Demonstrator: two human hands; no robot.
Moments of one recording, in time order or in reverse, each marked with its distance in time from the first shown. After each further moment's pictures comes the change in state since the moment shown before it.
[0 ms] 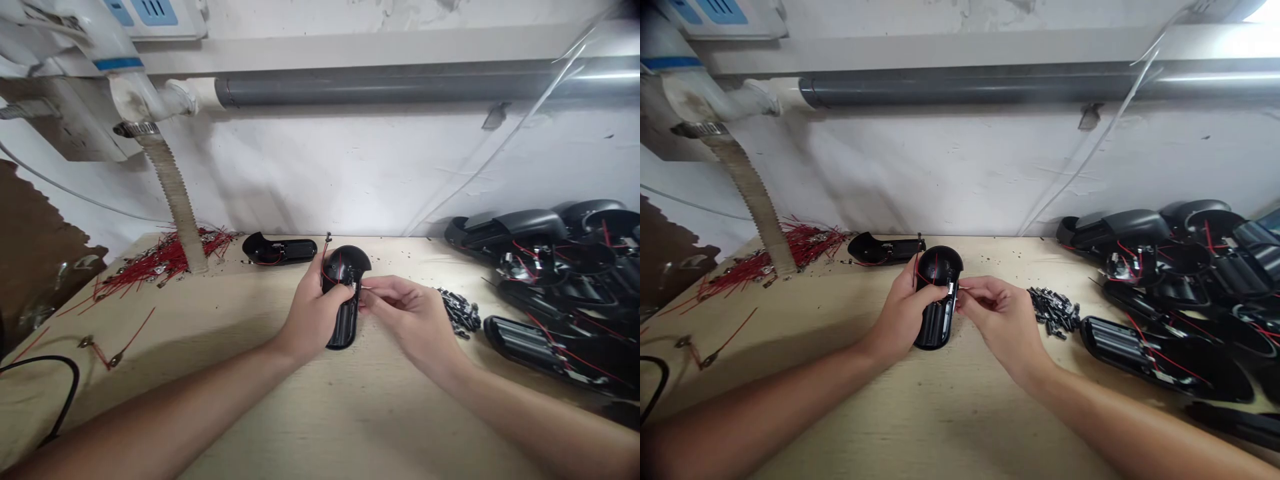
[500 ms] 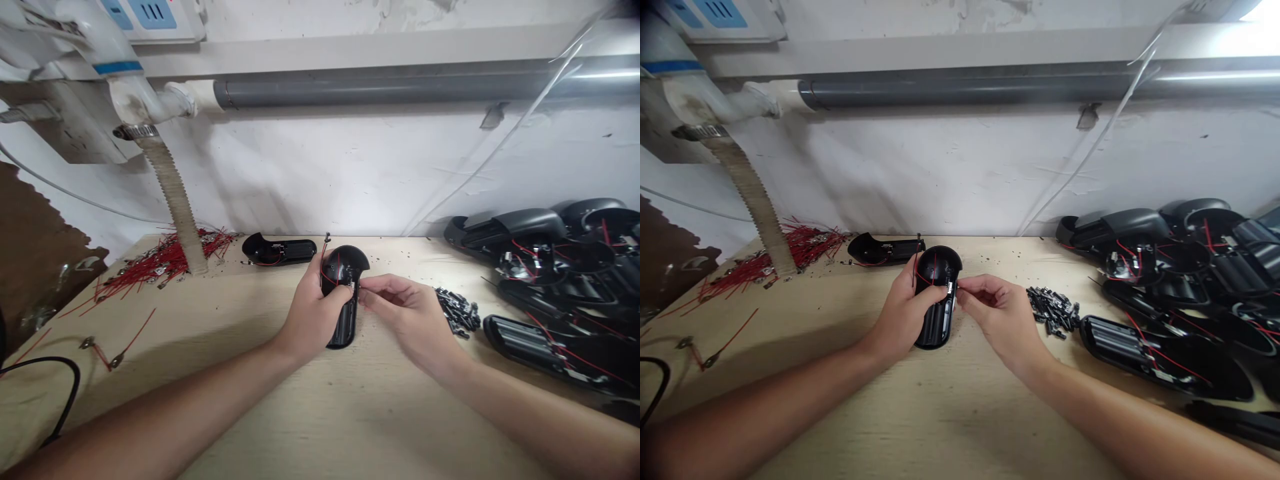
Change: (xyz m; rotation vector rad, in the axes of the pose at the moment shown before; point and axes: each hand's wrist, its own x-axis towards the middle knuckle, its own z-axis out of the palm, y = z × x) left_hand 0.002 -0.004 -0.004 0.191 0.030 0.096; right_hand 0.007 0.012 -0.006 0.026 0.002 0.006
